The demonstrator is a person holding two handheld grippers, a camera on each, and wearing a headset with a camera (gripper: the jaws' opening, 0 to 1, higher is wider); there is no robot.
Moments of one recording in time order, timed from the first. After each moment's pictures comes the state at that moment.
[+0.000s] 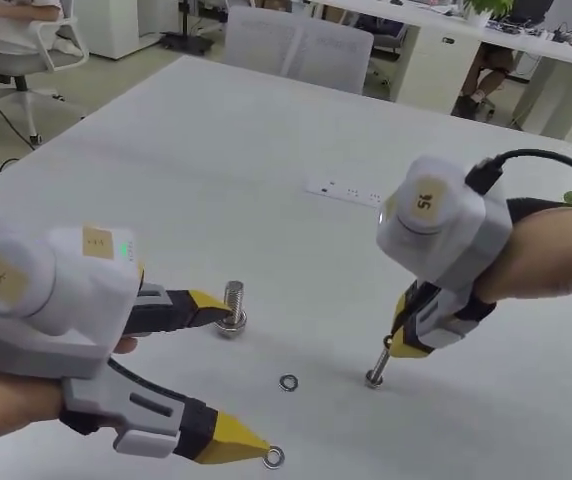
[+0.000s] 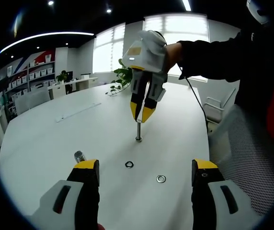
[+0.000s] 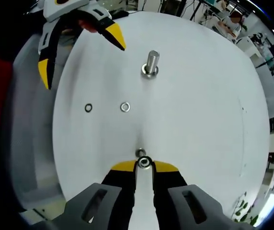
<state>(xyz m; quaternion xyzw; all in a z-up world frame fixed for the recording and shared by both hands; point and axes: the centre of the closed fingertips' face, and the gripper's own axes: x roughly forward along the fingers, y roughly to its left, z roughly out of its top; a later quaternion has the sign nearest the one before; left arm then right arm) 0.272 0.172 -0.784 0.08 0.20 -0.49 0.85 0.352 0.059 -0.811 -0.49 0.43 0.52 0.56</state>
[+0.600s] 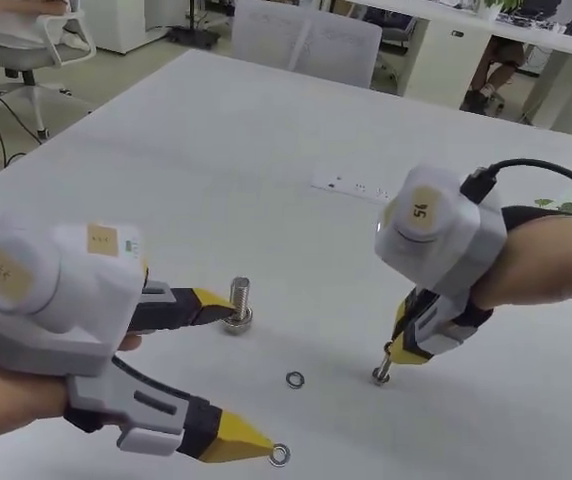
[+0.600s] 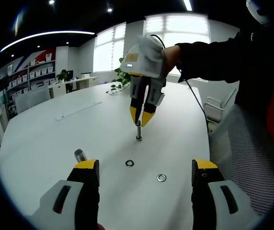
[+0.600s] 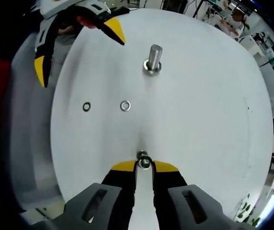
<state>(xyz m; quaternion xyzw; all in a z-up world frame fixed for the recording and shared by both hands) 0.271 0.174 -0.787 0.07 0.21 -0.49 0.85 0.353 0.060 -0.830 -0.48 0.44 0.53 0.55</state>
